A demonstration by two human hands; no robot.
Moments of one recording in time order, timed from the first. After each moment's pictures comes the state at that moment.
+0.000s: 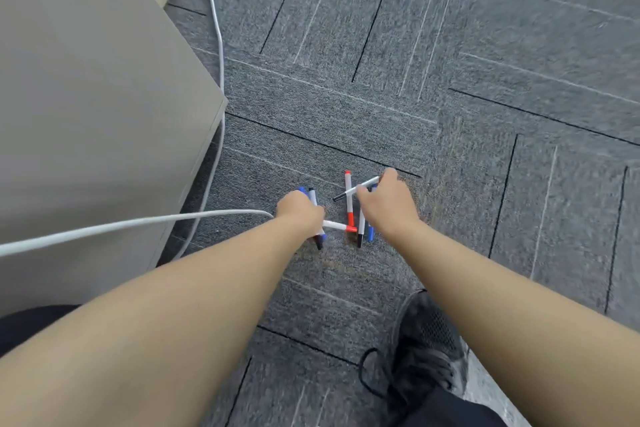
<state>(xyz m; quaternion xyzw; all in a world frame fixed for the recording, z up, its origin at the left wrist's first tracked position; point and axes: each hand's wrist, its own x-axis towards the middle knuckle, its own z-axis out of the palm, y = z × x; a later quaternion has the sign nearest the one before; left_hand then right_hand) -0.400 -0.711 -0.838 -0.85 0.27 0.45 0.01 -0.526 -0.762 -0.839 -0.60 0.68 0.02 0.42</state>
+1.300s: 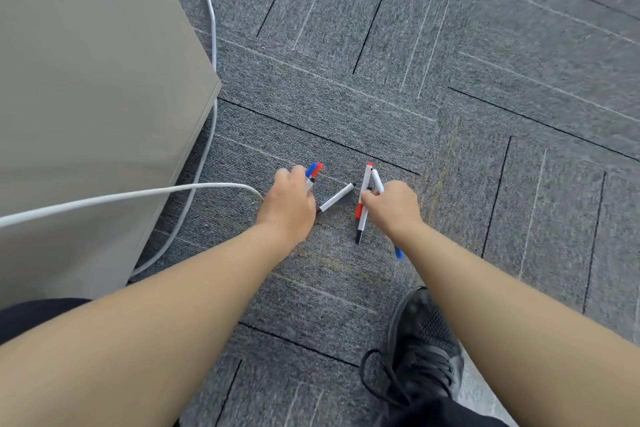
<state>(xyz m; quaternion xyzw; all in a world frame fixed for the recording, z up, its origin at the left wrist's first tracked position) -0.379 -0.693 -0.840 -0.80 0.48 0.34 -0.08 -0.528 -0.758 -0.844 -0.57 0.72 0.06 0.40</state>
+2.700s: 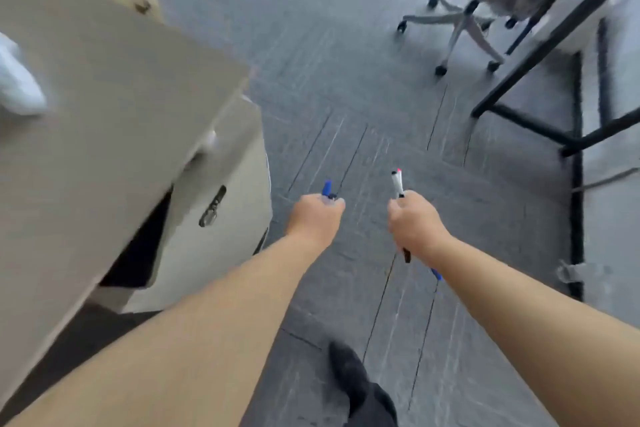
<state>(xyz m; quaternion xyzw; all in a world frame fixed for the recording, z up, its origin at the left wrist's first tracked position) -0.370 -0.695 -0.232 -0.78 0.20 0.50 -0.32 -0.508 -0.760 -0.226 -0.63 0.65 0.01 0.42</state>
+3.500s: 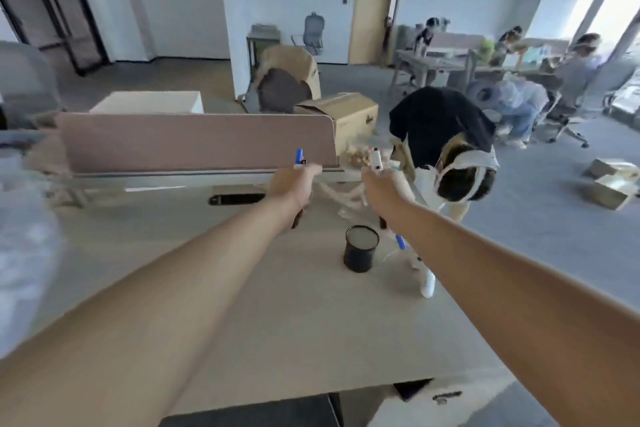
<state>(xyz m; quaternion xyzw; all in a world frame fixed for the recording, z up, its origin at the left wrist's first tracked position) -0.134 -0.332 0.192 -0.74 -0.10 0.02 -0.66 -0.123 -0.486 0.178 -0.84 0.16 -0.07 0.51</state>
